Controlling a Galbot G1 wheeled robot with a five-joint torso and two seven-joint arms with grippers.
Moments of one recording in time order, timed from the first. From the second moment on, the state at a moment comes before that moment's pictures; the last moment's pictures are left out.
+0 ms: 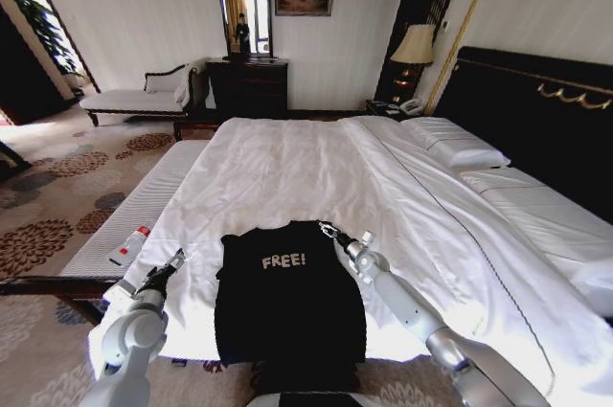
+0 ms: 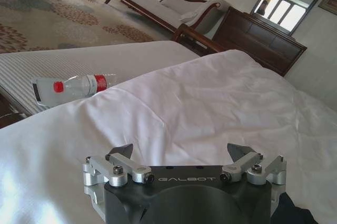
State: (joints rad) left arm 1.46 -1.35 -0.82 -2.04 -0.89 0.38 -0.41; right arm -0.66 1.17 -0.03 1.04 1.19 -0.06 -0.22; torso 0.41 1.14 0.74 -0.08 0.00
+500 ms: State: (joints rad) left arm 1.47 -1.36 -0.82 -2.05 -0.88 0.37 -0.41; right arm -0.67 1.17 -0.02 1.03 1.15 -0.04 -0.21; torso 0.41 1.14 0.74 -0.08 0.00
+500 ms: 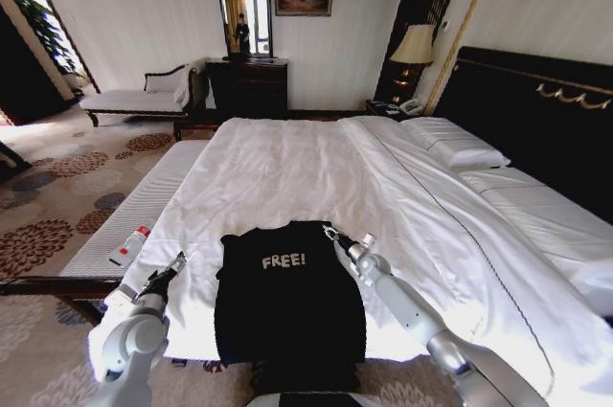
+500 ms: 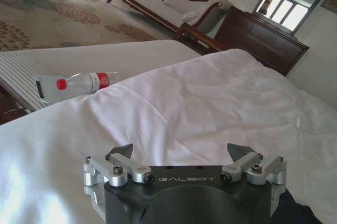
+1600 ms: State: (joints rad) left arm 1.00 -1.38 -0.56 -1.58 -1.11 0.46 -0.43; right arm -0.74 1.13 0.07 1.23 1.15 0.03 -0.16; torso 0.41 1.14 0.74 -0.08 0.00
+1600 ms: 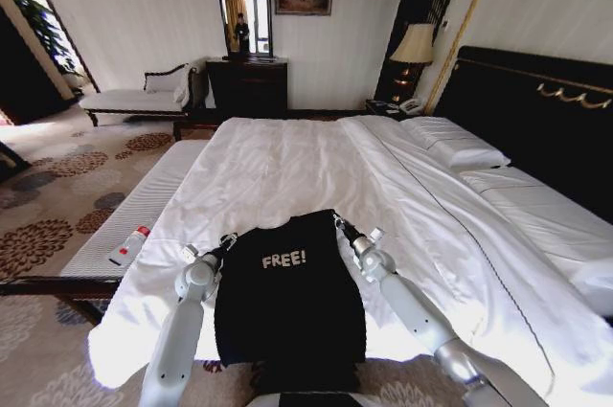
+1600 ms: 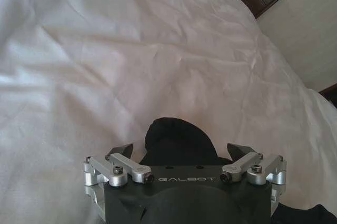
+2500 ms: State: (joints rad) left arm 0.92 -1.39 -0.57 -1.48 -1.16 0.48 -0.41; right arm -0.75 1.12 0.06 1.26 1.12 0.03 -0.16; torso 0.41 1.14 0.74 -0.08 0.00
